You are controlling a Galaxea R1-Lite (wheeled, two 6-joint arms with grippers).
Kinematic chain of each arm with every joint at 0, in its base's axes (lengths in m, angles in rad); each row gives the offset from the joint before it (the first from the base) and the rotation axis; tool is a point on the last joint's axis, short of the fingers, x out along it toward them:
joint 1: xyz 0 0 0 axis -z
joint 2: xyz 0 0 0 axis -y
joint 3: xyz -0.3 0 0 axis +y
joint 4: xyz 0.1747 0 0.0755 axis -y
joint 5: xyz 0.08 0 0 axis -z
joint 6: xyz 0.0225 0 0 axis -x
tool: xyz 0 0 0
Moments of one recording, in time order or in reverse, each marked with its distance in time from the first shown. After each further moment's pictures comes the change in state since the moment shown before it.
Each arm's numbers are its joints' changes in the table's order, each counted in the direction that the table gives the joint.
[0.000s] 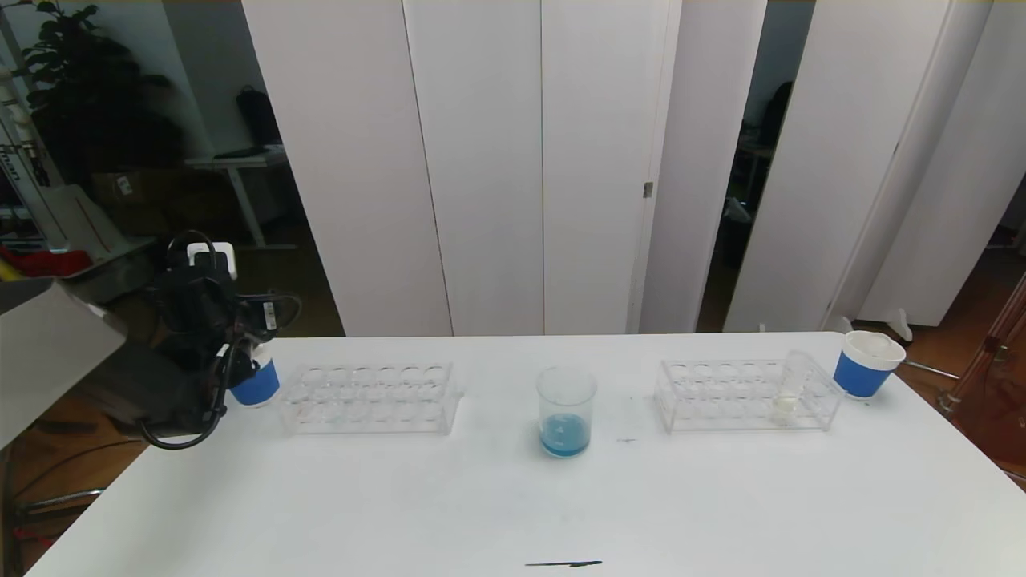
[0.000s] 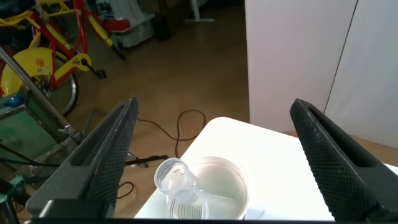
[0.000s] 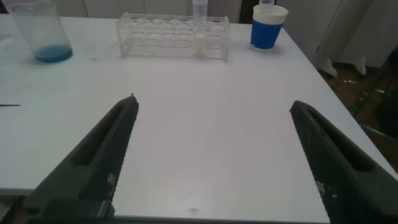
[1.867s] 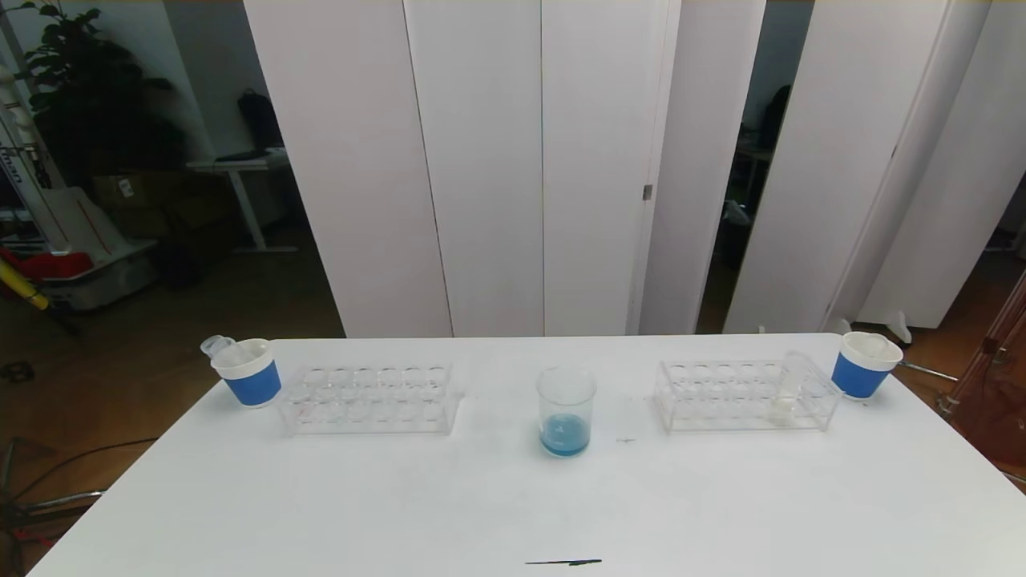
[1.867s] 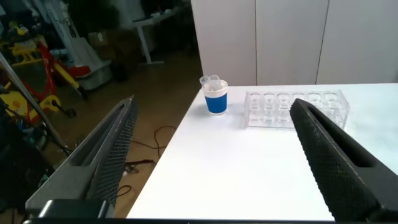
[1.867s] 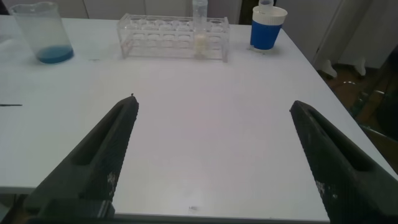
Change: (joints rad) left arm 0.167 1.959 0.590 -1.243 0.130 -0.013; right arm 0.000 0.000 0.000 0.000 0.000 0.000
